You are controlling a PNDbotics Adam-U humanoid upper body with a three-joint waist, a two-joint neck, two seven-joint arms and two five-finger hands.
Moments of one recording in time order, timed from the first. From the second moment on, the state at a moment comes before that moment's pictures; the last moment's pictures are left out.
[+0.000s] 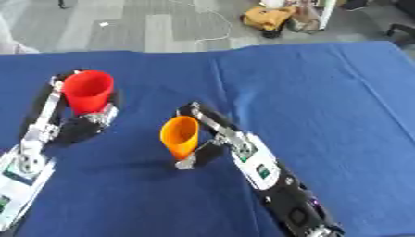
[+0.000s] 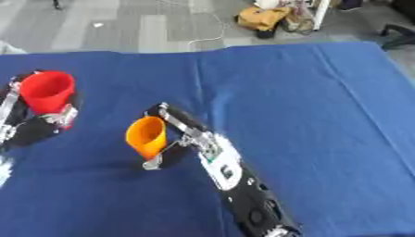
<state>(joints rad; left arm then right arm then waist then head) -0.58 0.43 -0.36 -1.56 -0.16 0.00 0.12 -0.68 0.02 0.20 -1.13 0.48 -0.45 0.32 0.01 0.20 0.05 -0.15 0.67</state>
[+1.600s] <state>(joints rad) -0.64 0.53 -0.42 -1.75 -0.55 -0.06 -0.07 -0.69 0.05 0.26 -1.16 0.43 -0.48 0.43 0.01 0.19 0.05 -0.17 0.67</state>
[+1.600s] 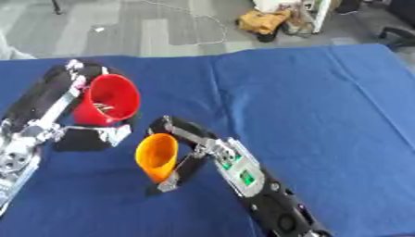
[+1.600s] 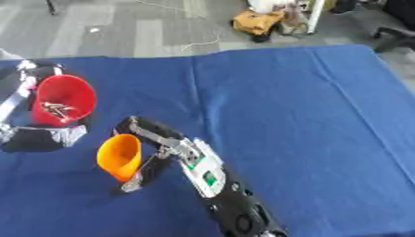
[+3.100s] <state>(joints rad) -0.64 0.56 -0.45 -1.76 -0.72 -0.15 -0.19 -0.68 0.06 0.25 -1.15 0.44 -0.48 0.43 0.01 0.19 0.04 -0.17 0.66</state>
